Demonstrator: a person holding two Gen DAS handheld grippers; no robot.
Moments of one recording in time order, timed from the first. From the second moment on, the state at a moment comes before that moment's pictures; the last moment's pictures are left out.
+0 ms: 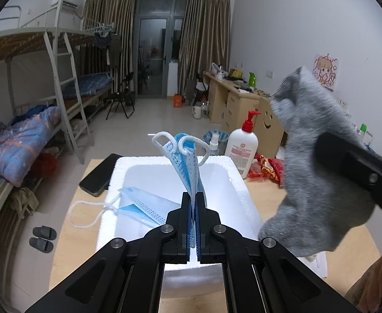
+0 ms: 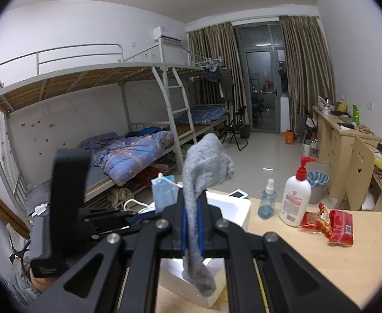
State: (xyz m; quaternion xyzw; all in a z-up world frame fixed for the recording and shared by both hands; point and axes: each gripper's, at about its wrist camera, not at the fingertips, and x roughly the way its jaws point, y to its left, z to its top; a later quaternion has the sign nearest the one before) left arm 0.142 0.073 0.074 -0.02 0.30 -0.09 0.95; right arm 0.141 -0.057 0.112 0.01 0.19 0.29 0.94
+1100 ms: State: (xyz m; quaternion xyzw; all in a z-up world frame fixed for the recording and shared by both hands) left arm 0.128 0.075 0.081 0.01 0.24 -0.05 0.97; right arm 0.137 -0.068 0.114 0.02 0.19 0.27 0.94
